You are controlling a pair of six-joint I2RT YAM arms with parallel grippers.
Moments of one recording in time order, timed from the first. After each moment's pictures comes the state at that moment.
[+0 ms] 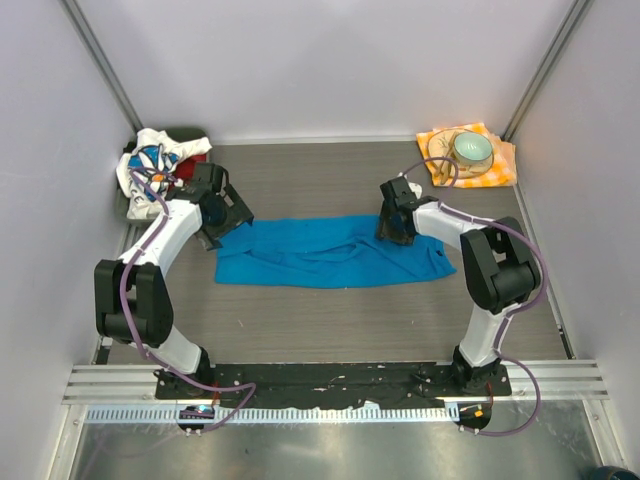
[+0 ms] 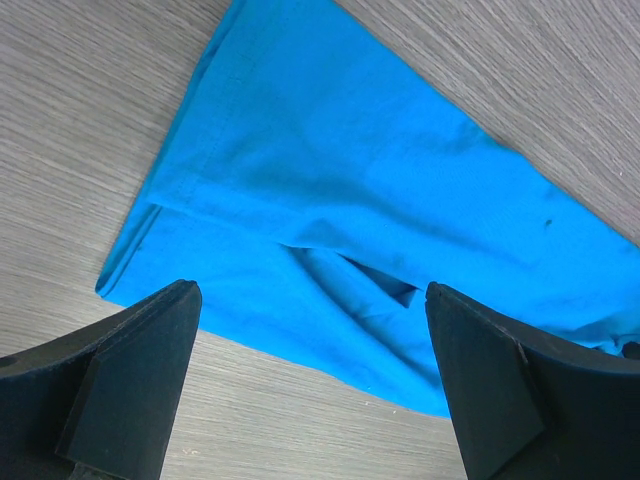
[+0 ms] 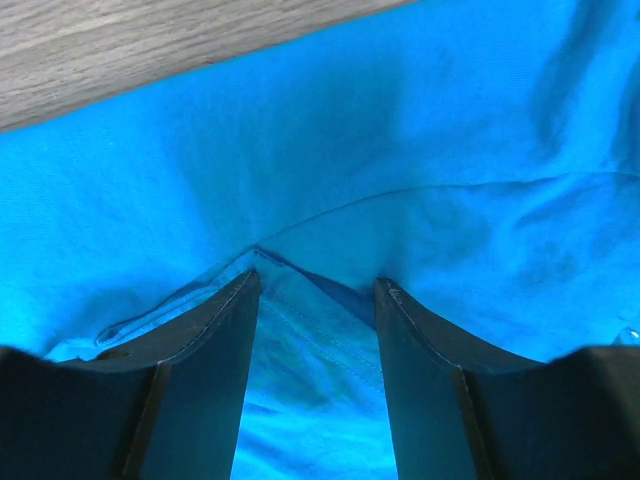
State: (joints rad) left arm -0.14 1.58 1.22 -0.74 -0.06 -0.76; right arm 0.38 1.82 1.15 -0.41 0.20 0.58
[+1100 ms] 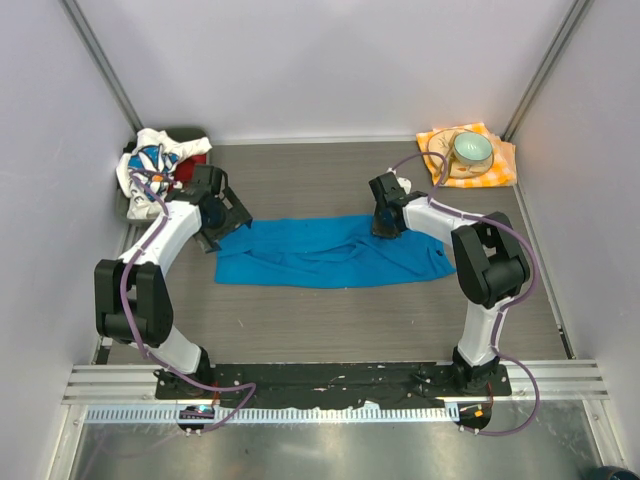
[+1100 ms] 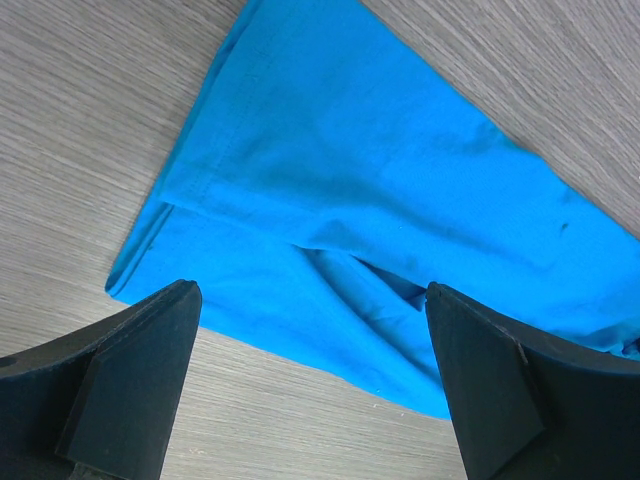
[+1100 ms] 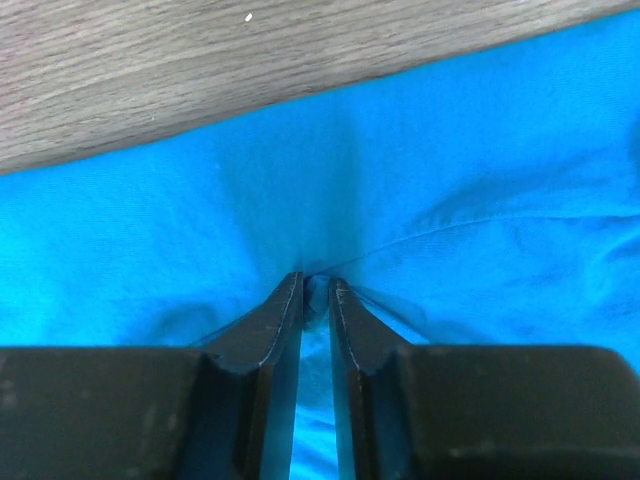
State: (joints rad) left arm -0.13 1.58 1.20 -0.74 -0.07 -0.76; right arm 0.43 1.89 1.24 -0.42 0.20 0.61
